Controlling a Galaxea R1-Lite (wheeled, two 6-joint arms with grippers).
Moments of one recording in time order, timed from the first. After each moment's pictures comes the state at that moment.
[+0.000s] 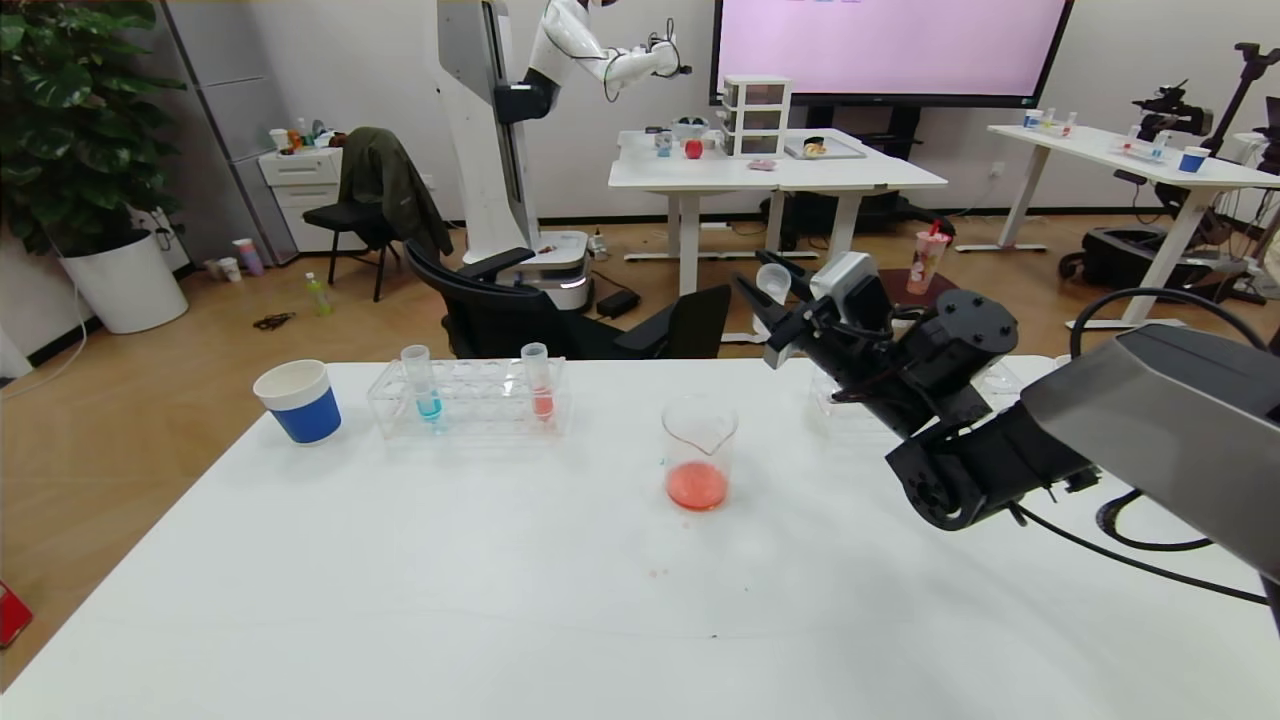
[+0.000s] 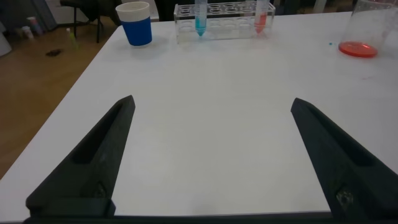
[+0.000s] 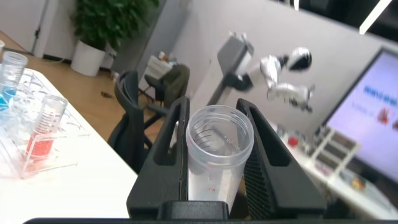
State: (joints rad) left arm 0.00 0.00 0.00 0.00 -0.02 0.05; right arm 0.37 2.29 -1.20 -1.52 0.32 -0.34
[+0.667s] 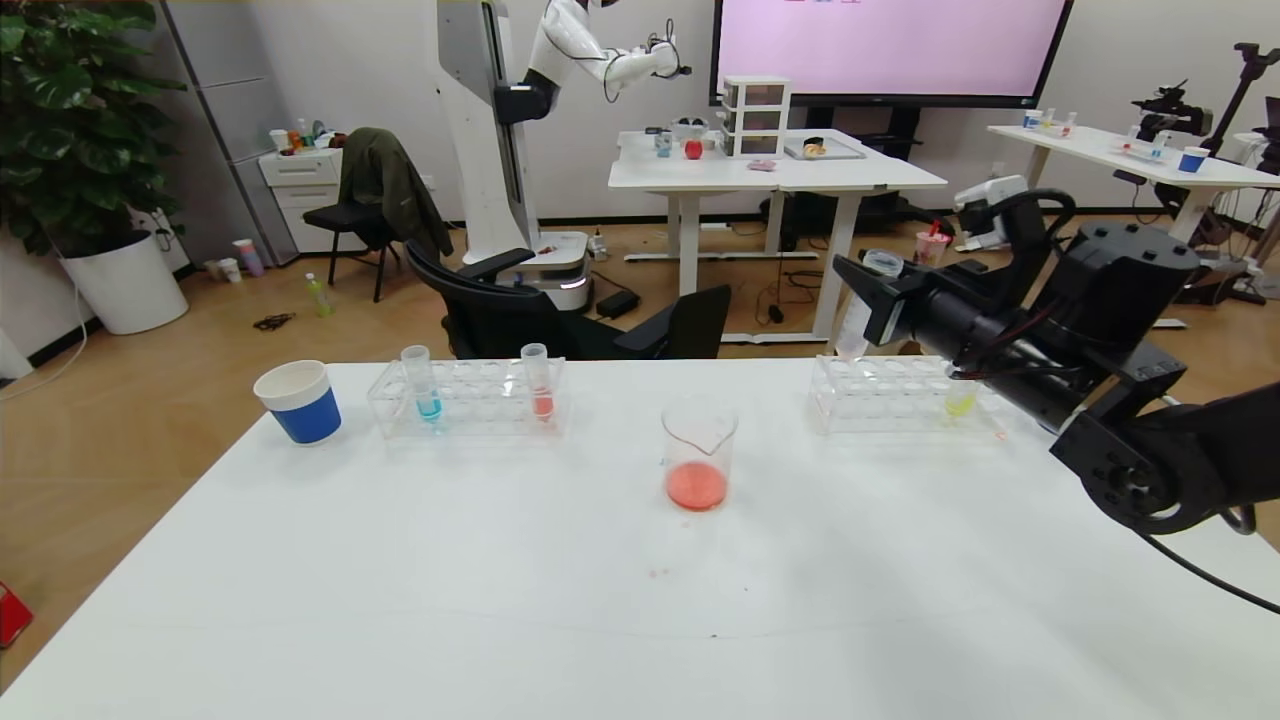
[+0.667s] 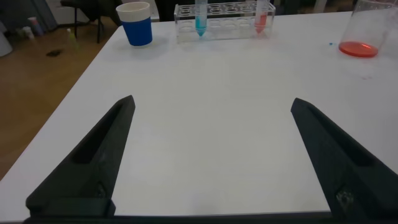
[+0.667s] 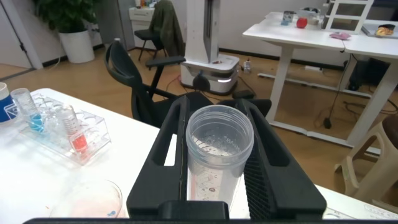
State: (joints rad) left arm 0.00 0.00 0.00 0.00 -0.02 0.05; right arm 0.28 1.92 -0.96 -1.12 0.16 0.03
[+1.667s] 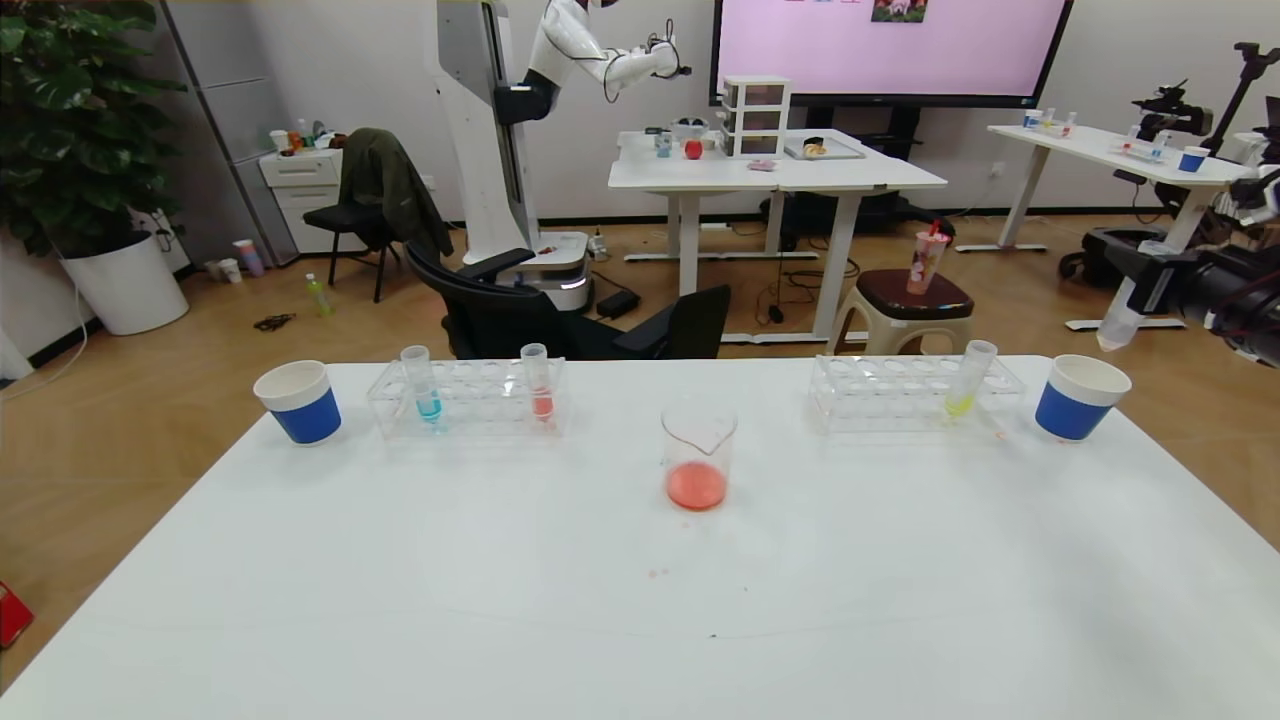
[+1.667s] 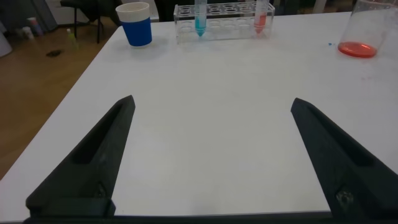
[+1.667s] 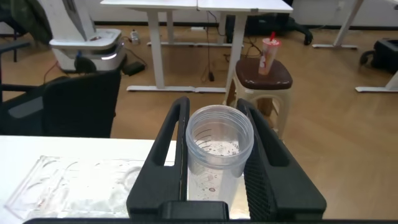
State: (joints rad) left arm 0.00 0.00 0.00 0.00 -0.02 0.05; right arm -0.33 1.93 -1.11 -0.85 0.31 0.02
